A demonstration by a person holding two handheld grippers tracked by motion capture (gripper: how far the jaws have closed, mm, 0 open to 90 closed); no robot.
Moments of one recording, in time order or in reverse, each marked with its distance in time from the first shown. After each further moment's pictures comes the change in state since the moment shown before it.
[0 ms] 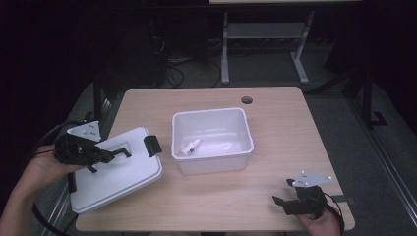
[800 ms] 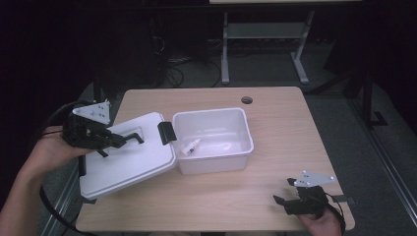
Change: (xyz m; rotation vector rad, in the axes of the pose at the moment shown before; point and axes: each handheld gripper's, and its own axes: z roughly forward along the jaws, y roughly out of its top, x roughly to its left) left arm -0.004 0.061 -0.020 -0.056 -0.022 0.101; right arm -0.001 0.000 -0.004 -0.019 -0.002 0.004
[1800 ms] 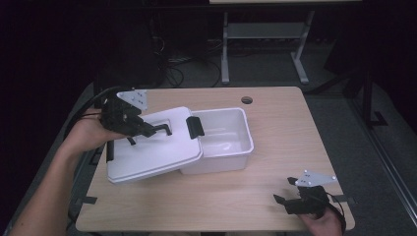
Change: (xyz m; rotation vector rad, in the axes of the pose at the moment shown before) left arm 0.007 0.073 0.034 0.028 -0.064 0.079; right arm -0.001 0.001 -0.003 -0.021 0.004 -0.009
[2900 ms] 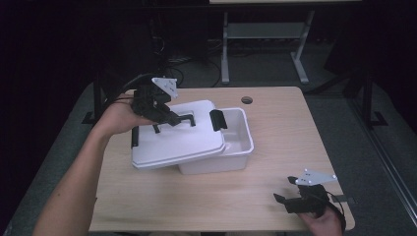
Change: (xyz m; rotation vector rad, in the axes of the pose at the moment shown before) left arm 0.020 0.058 0.029 -0.004 -0.042 0.060; right arm -0.002 0.002 0.000 -0.001 0.001 0.018
